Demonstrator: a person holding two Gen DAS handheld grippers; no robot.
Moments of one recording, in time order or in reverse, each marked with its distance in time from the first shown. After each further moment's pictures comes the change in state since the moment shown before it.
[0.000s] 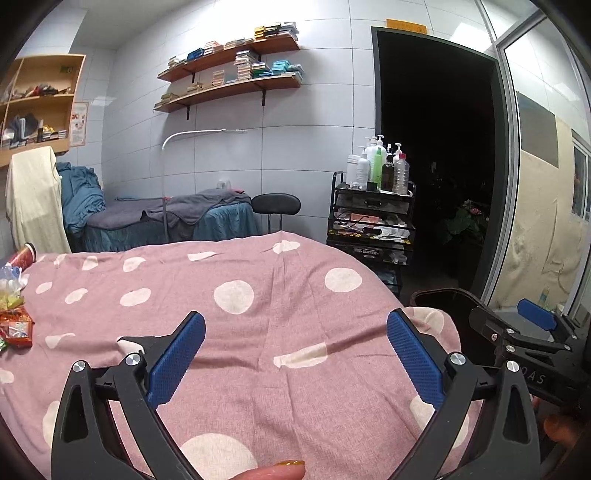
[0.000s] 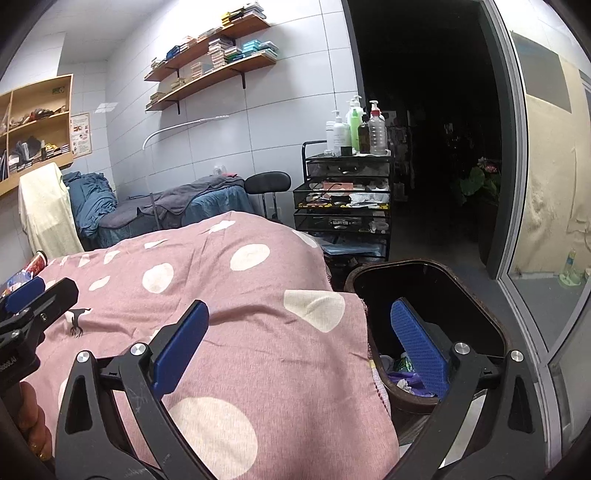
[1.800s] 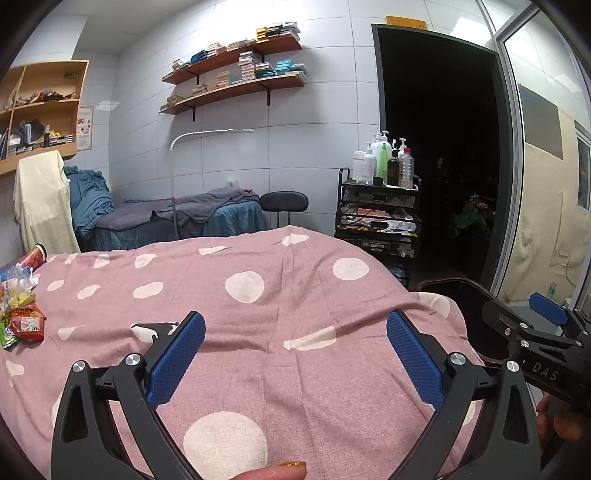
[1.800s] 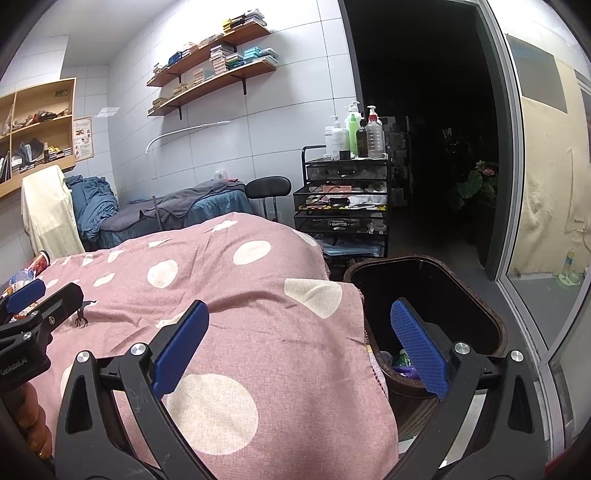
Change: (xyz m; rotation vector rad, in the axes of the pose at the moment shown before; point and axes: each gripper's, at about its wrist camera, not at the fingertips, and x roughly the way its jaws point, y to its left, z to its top) left arm -0.011 0.002 -0.013 0.017 0.007 0.034; right arm -0.015 -0.008 -0.013 0.007 -0.023 0.006
